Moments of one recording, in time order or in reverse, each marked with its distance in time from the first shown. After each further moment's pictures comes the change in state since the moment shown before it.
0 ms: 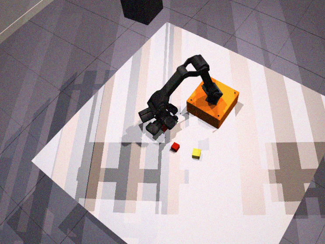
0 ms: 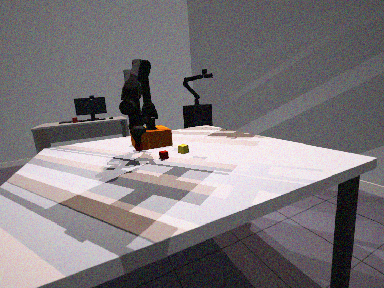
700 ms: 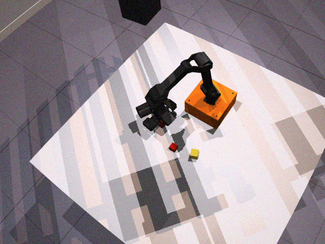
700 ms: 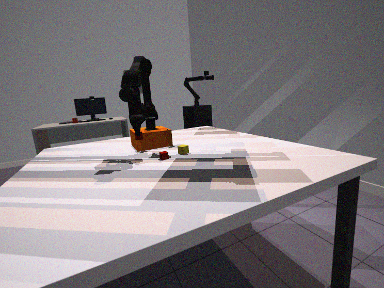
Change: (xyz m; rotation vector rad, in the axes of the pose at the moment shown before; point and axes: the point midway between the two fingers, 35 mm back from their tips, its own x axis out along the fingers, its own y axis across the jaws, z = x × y) arm -0.052 0.001 0.005 0.044 0.002 -0.010
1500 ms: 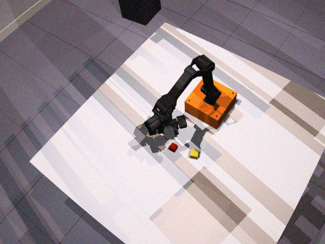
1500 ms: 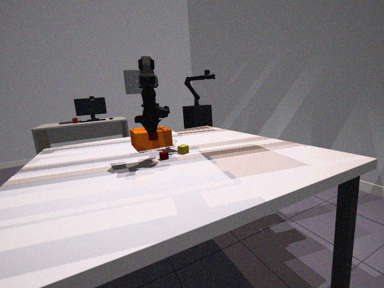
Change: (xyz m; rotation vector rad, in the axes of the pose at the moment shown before) arm 0.006 -0.020 0.065 0.594 -0.010 -0.015
